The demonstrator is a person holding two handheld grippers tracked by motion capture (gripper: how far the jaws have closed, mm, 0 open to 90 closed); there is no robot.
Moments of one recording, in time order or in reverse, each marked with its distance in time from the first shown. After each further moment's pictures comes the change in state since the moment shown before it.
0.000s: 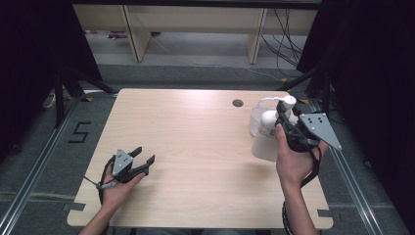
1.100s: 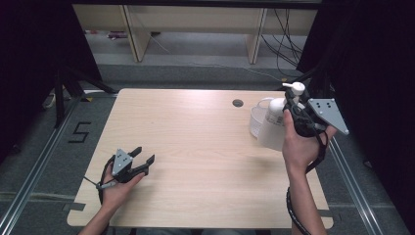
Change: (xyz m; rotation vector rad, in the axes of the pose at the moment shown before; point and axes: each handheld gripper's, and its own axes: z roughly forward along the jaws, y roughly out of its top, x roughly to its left) left arm 0.001 0.000 0.001 -0.012 -0.002 -0.001; right arm -0.018 0.017 0.024 -0.025 -0.042 -0.005
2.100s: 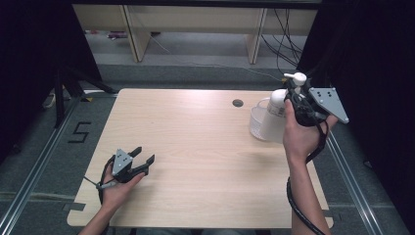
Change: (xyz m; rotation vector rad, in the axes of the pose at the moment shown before) left arm 0.000 0.000 0.000 0.001 0.002 -0.002; right arm -0.003 0.011 0.020 -0.026 -0.011 -0.007
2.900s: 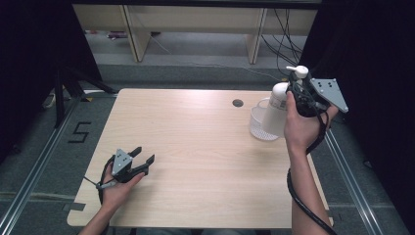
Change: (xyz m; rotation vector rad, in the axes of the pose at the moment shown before) left arm 0.000 0.000 -0.001 0.010 0.003 -0.009; right arm -0.006 0.005 0.021 0.007 -0.026 -0.002
